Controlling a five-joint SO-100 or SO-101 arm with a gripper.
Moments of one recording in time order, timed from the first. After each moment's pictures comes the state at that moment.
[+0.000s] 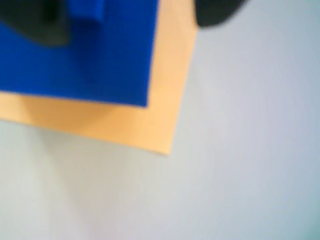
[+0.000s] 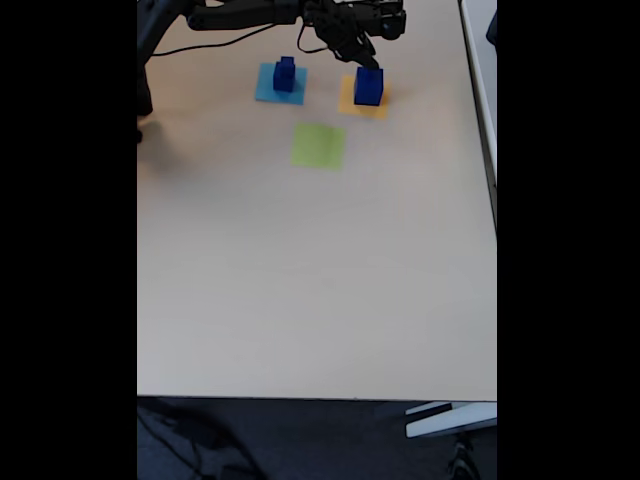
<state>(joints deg) -11.2 51.9 54.6 39.3 95.5</state>
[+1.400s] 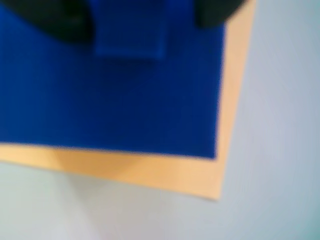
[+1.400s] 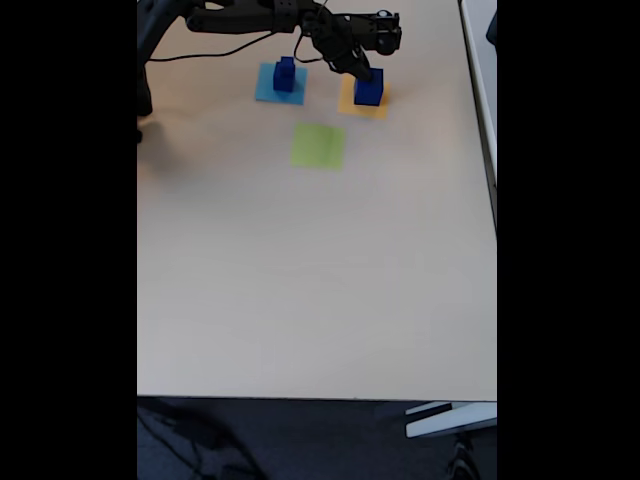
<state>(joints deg) -9.9 51.9 59.2 39.2 96.5</state>
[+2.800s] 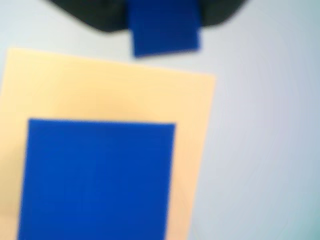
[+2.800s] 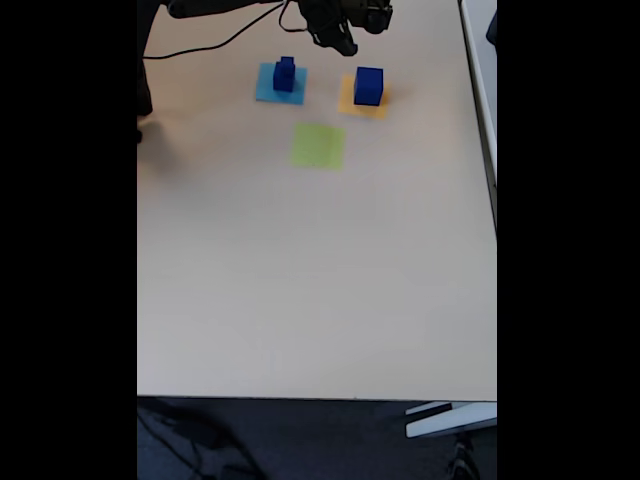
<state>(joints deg) -12.8 66.6 59.6 59.7 102.4</state>
